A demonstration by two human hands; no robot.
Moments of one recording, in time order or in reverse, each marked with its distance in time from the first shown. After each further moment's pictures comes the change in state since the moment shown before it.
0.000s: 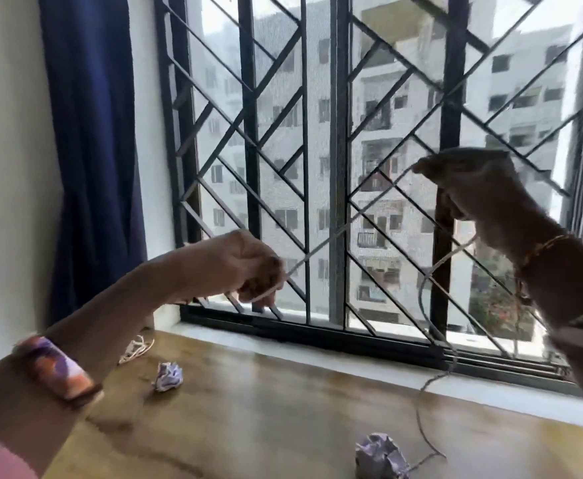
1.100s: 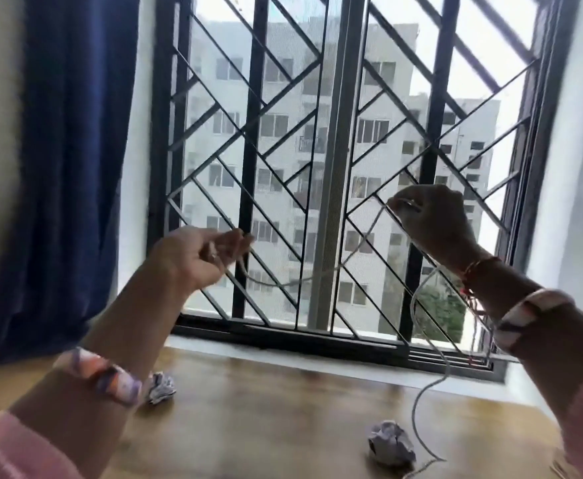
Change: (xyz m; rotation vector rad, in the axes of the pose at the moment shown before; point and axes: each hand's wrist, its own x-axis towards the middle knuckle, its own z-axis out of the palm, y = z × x) left_hand -0.062 -0.094 -0.087 -1.501 0.484 -0.258; right_hand -0.033 -0.047 0.119 -0.900 0.161 -0.260
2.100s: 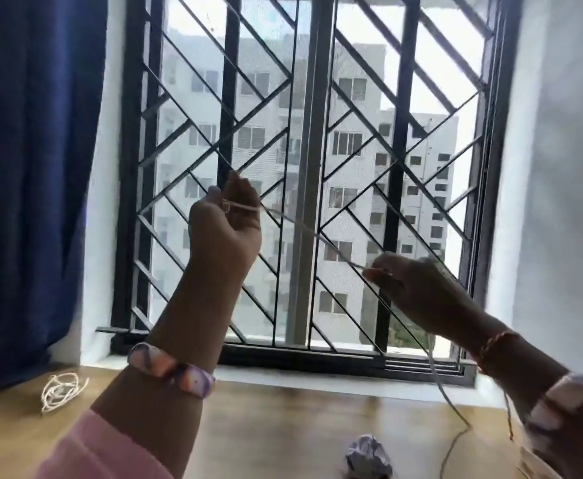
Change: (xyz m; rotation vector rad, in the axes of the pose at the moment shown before) left_hand -0.008 -0.020 0.094 -0.742 -0.310 0.260; right_hand -0.064 0.013 -0.035 -0.058 -0.375 -0.159
